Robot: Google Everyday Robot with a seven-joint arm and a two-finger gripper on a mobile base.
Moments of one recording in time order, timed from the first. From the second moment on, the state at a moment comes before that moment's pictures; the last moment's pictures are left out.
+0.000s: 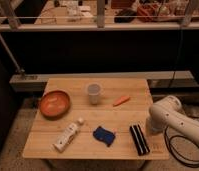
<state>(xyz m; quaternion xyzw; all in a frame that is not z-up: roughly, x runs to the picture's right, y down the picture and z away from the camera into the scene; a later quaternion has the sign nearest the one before) 0.295 0.253 0.773 -0.33 -0.01 -0.07 0.94</state>
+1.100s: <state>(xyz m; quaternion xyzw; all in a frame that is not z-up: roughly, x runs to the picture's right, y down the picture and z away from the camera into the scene) 0.269 0.273 0.776 -0.33 -0.04 -0.09 0.94</state>
